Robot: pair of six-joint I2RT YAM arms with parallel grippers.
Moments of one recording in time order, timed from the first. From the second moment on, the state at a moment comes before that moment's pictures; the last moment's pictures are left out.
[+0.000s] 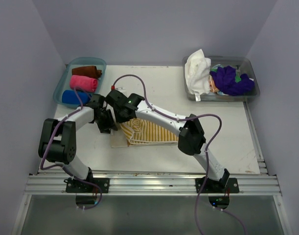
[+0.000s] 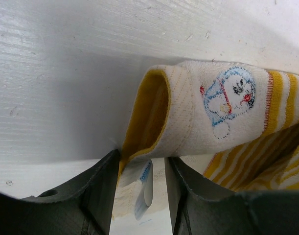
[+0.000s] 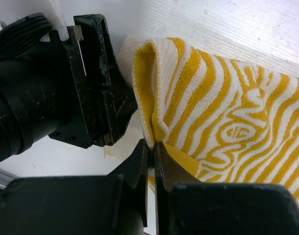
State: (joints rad) left arm -0.13 1.63 0.91 -0.54 0.18 -0.54; right arm 1.03 2.28 2.22 -0.95 0.26 0.67
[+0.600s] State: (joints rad) left arm -0.13 1.64 0.91 -0.54 0.19 -0.54; right arm 1.05 2.32 2.28 -0.93 0.21 0.68
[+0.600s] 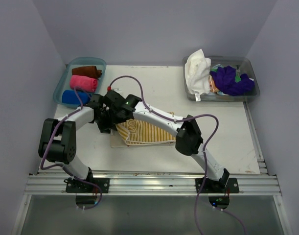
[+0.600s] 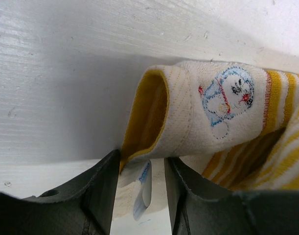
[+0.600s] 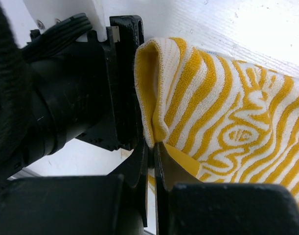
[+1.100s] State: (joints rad) left arm -0.13 1.63 0.90 -0.55 0.18 -0.53; right arm 1.05 2.37 2.28 -0.93 0.22 0.67
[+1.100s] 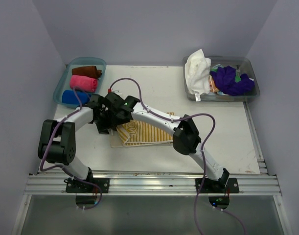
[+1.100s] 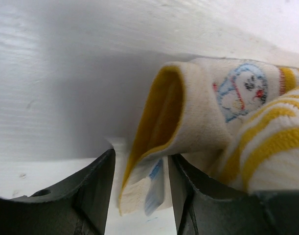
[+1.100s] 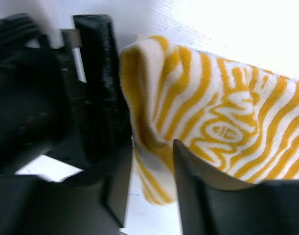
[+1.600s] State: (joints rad) left arm -0.02 1.43 0.99 -0.75 0.12 -0.48; right arm 0.91 1.86 1.66 -0.73 0.20 0.65
